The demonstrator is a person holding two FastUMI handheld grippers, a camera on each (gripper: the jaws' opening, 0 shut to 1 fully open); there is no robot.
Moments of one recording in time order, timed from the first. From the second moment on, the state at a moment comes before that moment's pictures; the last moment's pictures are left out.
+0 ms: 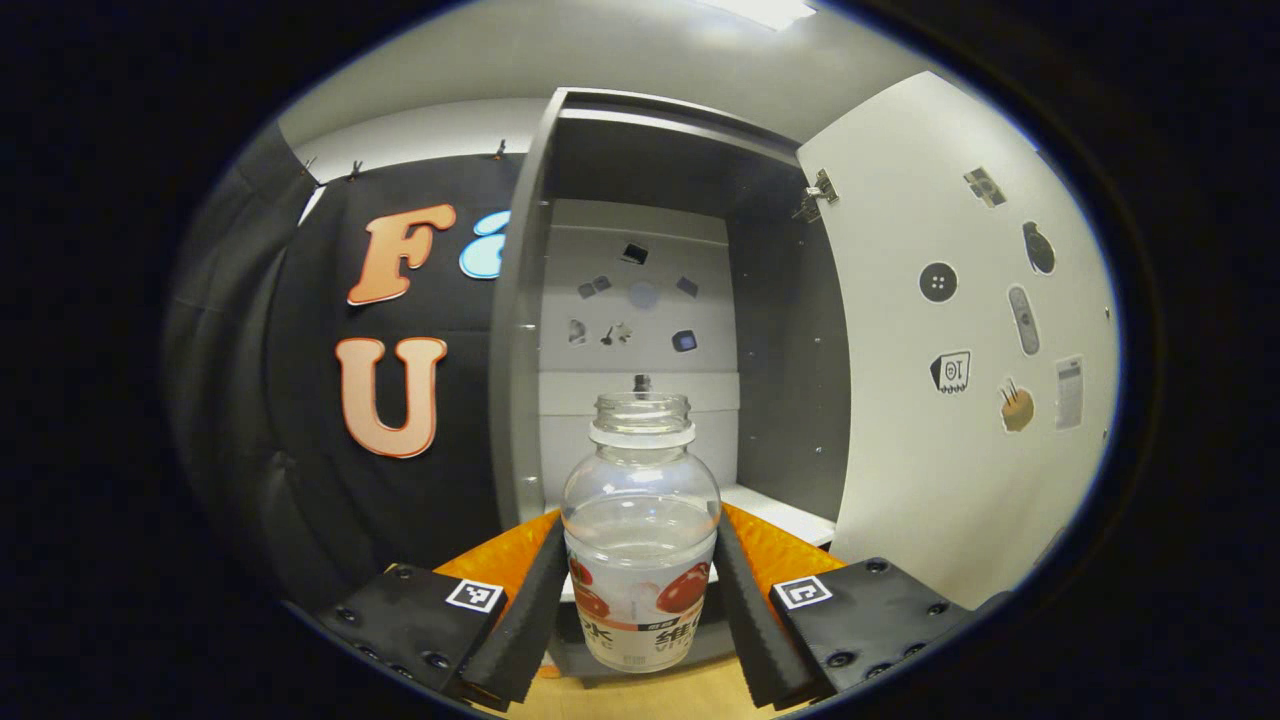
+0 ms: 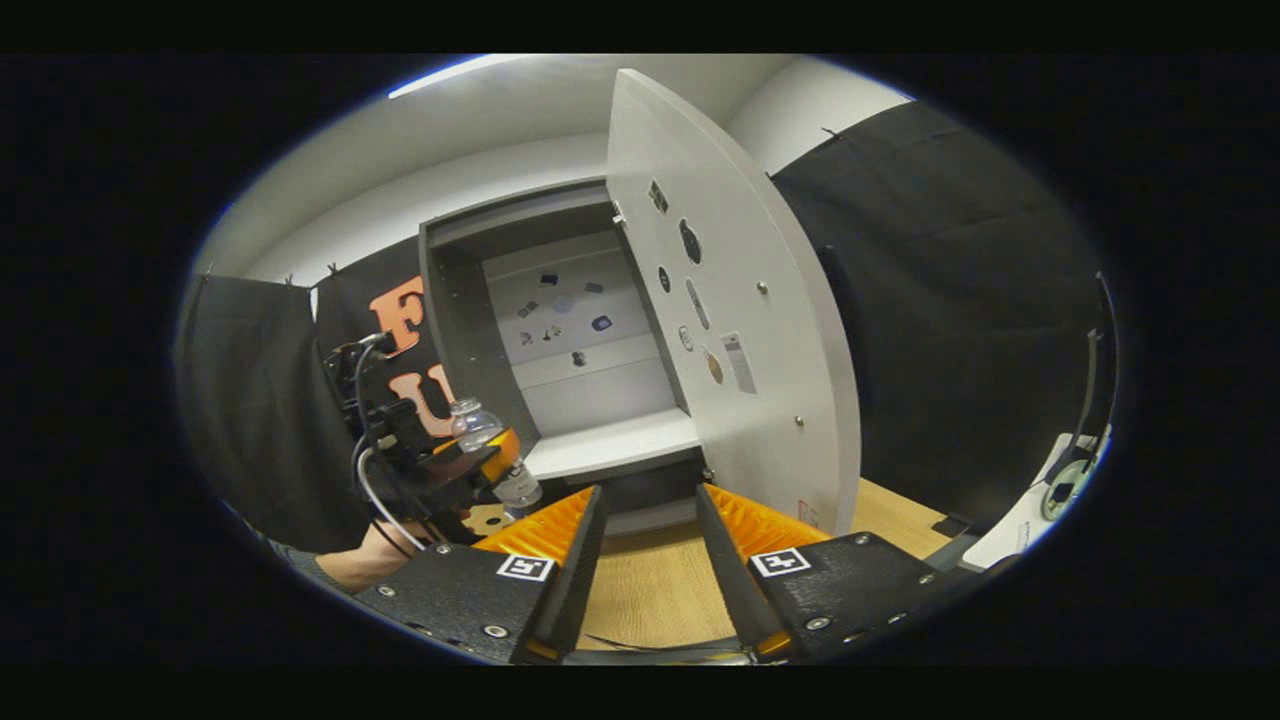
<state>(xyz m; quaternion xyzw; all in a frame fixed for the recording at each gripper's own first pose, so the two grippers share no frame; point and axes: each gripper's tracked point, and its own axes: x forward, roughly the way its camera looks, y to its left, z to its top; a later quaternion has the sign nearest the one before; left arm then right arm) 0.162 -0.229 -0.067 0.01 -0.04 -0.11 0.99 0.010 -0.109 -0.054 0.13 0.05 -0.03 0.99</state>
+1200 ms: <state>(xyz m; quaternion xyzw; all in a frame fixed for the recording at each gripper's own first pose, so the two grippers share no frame) 0.071 -0.136 -0.356 0.05 0.05 -0.03 1.00 0.013 -0.086 -0.157 0.12 0.17 -0.02 0.98</state>
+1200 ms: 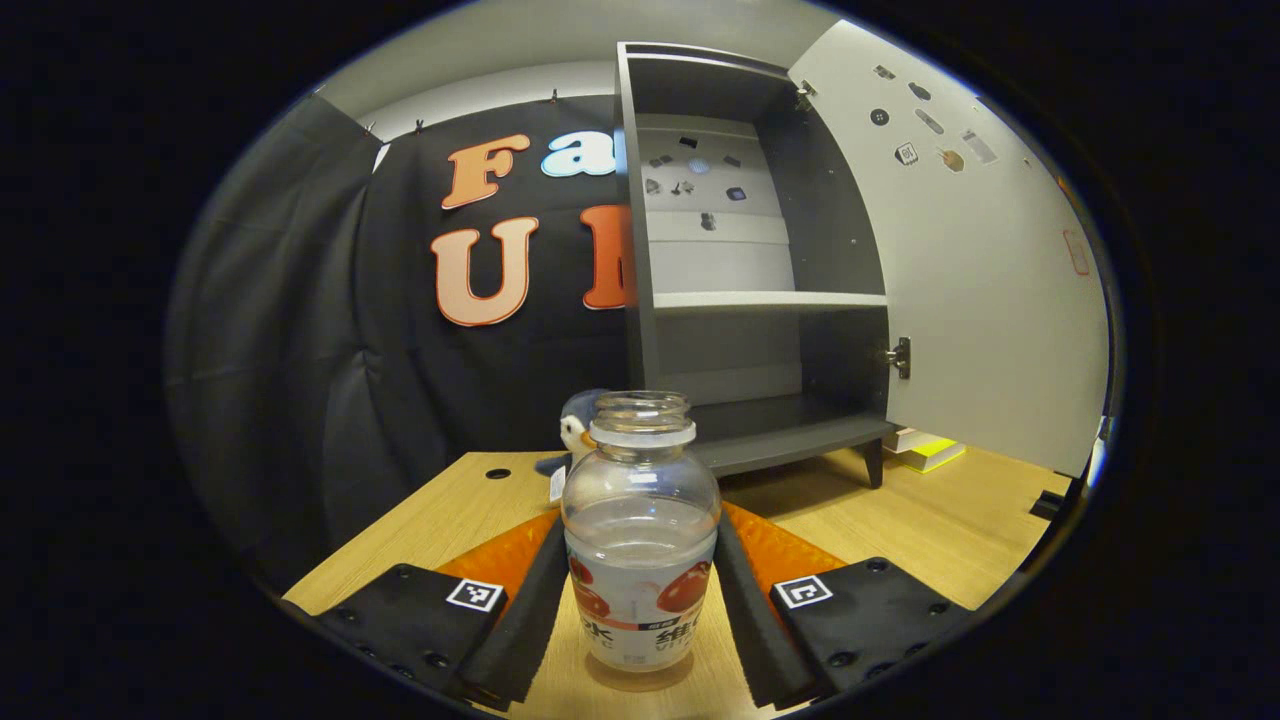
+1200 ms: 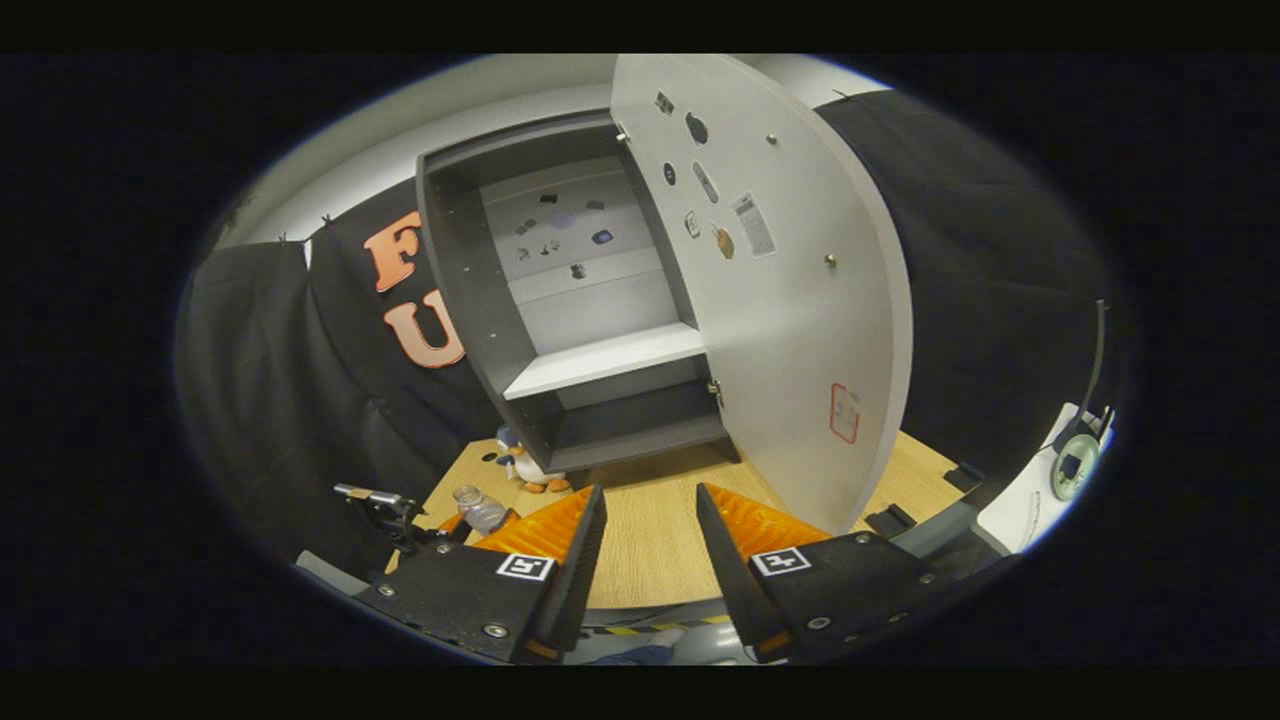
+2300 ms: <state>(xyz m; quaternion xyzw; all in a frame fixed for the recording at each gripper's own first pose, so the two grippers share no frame) 0.072 -0.119 -0.407 0.01 0.10 0.00 0.99 0.011 -0.078 -0.197 0.15 0.24 0.00 0.96</state>
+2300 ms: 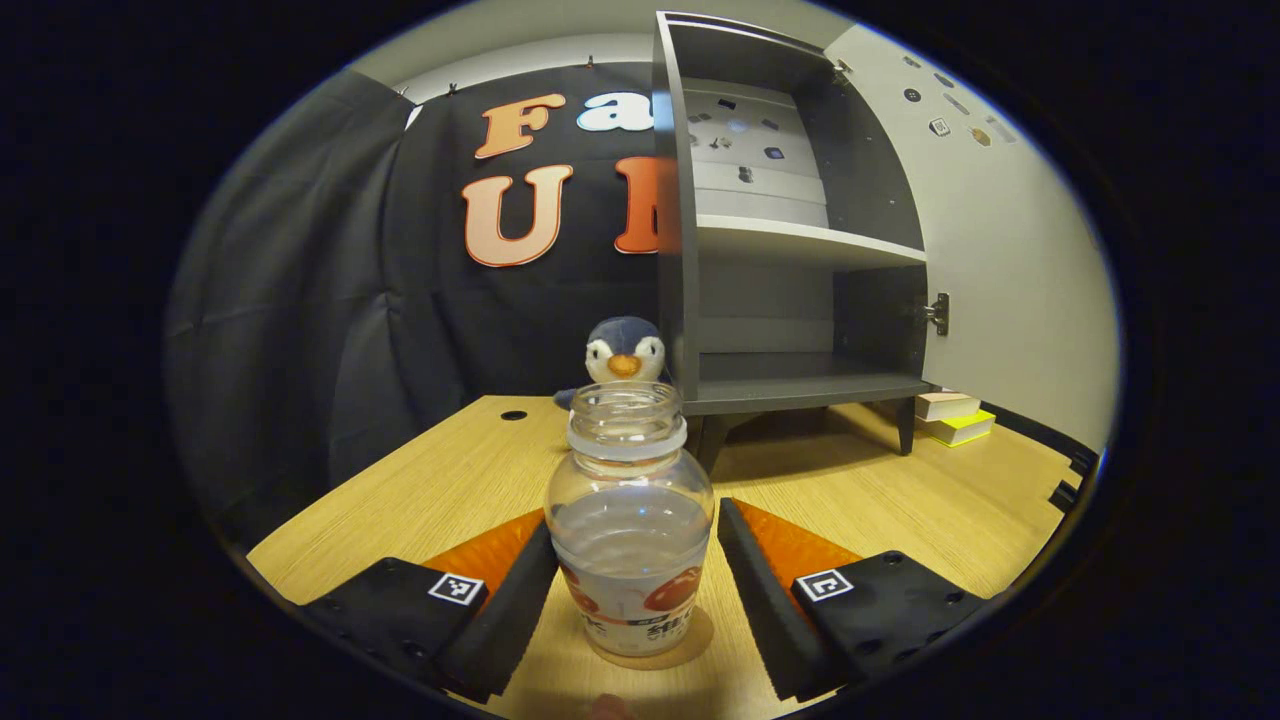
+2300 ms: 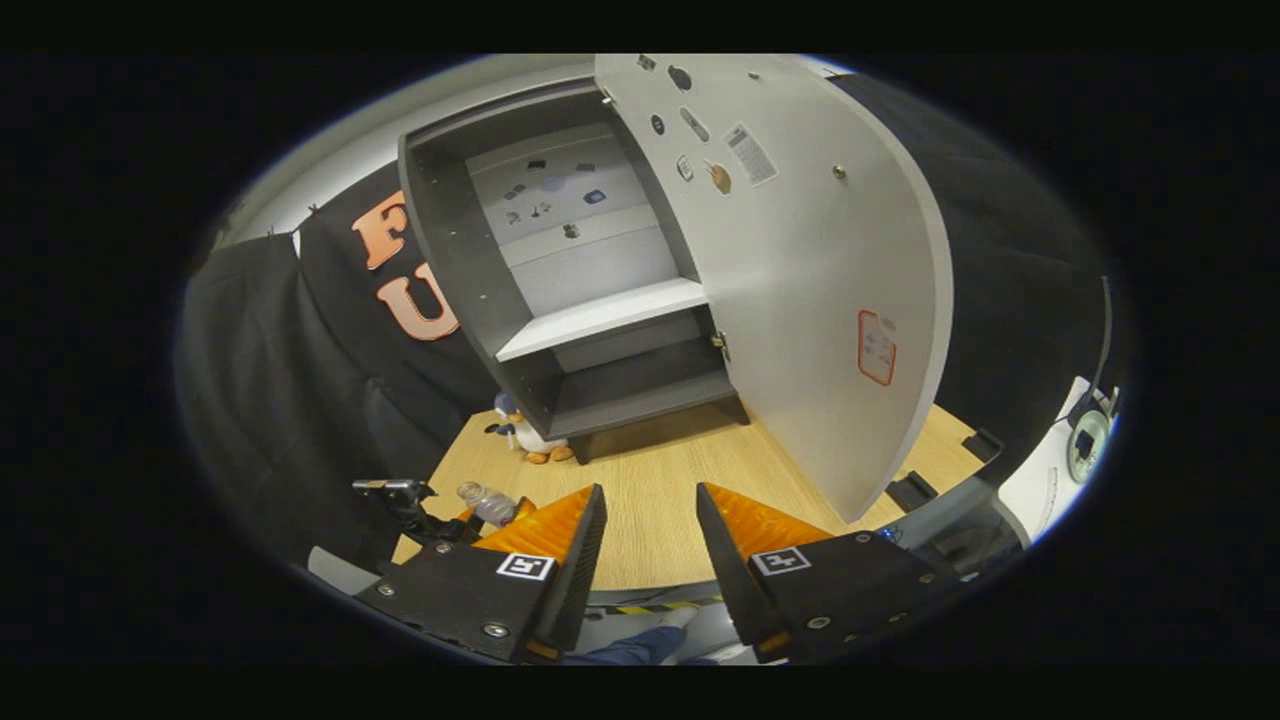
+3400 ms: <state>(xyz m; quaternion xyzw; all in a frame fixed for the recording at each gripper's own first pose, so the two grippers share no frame) 0.032 -0.122 -0.256 0.05 0.02 0.01 1.00 -0.024 -0.097 -0.136 0.16 0.16 0.01 0.97</state>
